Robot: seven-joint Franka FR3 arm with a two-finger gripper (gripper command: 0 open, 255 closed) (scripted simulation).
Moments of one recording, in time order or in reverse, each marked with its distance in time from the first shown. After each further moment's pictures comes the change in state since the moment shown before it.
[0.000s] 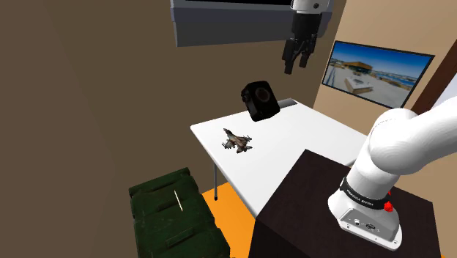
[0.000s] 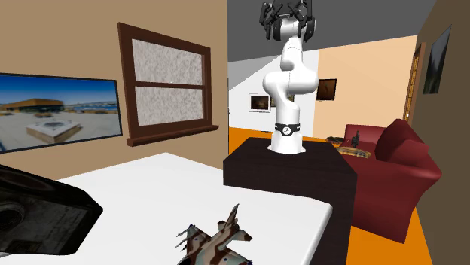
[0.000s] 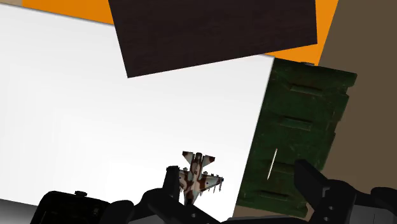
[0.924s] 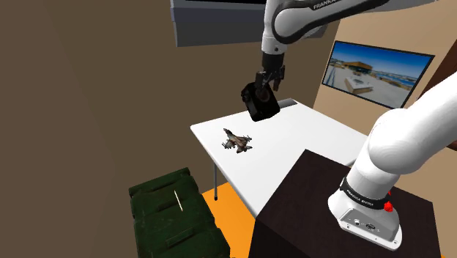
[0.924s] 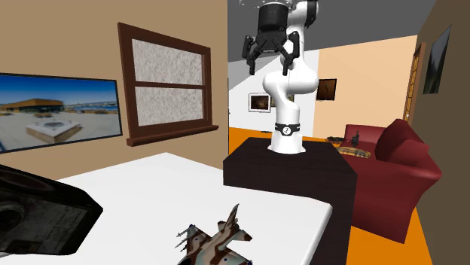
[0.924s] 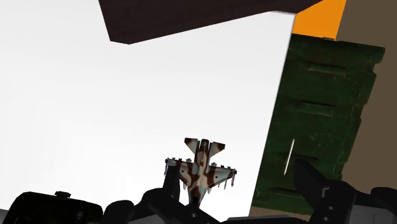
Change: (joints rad) arm -0.027 0.323 -0.040 -0.071 -0.028 0.379 0.005
